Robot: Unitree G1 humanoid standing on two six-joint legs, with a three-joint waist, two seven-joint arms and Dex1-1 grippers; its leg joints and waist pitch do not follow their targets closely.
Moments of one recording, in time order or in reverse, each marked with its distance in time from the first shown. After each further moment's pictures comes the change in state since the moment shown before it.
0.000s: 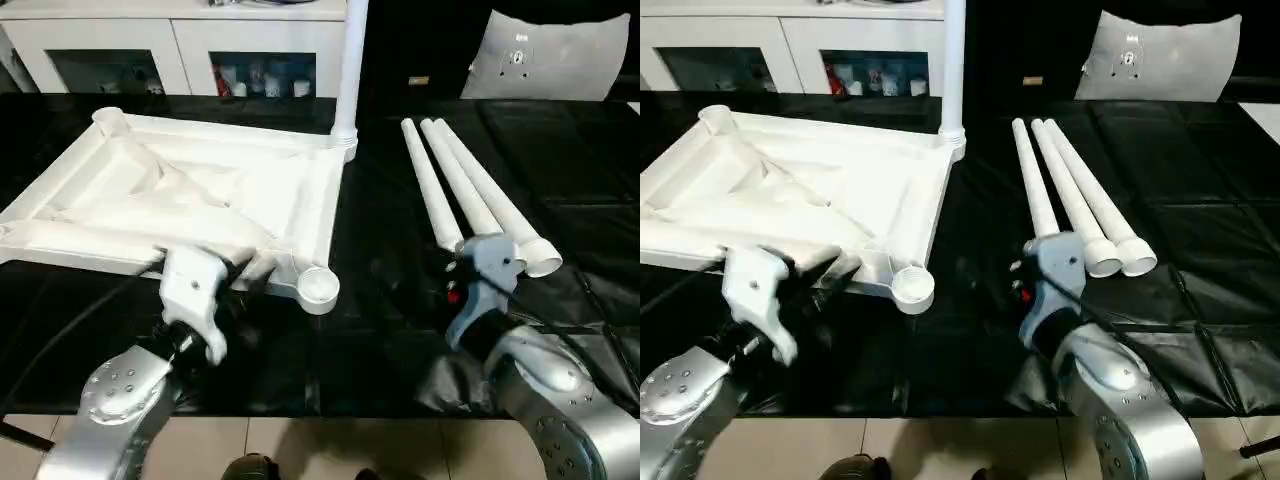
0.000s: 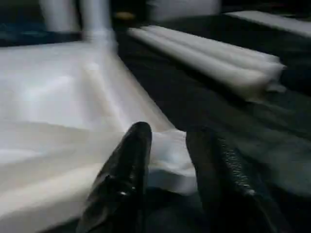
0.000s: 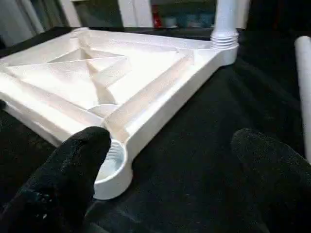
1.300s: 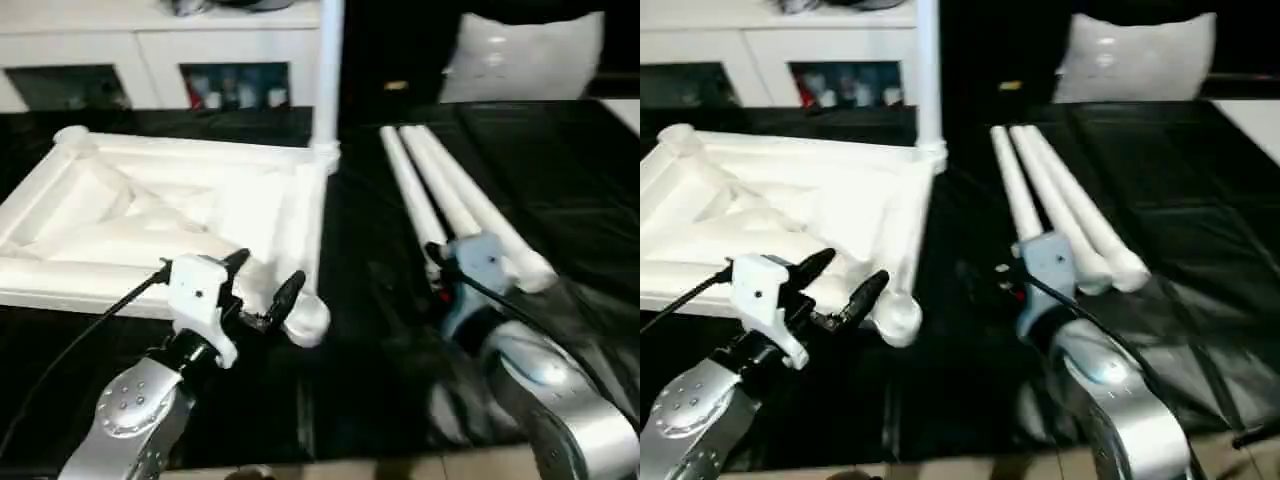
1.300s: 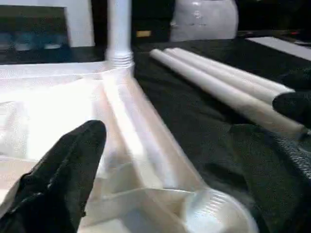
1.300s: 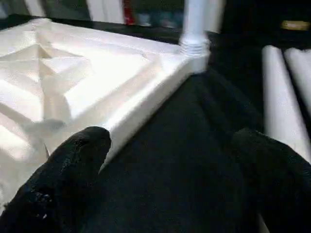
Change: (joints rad) left arm 0.043 -0.081 -0.005 -0.007 0.045 -0.072 0.178; right arm -0.069 0.005 0.074 0.047 -0.092 -0.011 -0.048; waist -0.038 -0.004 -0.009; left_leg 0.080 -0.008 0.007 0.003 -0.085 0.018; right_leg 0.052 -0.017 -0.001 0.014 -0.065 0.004
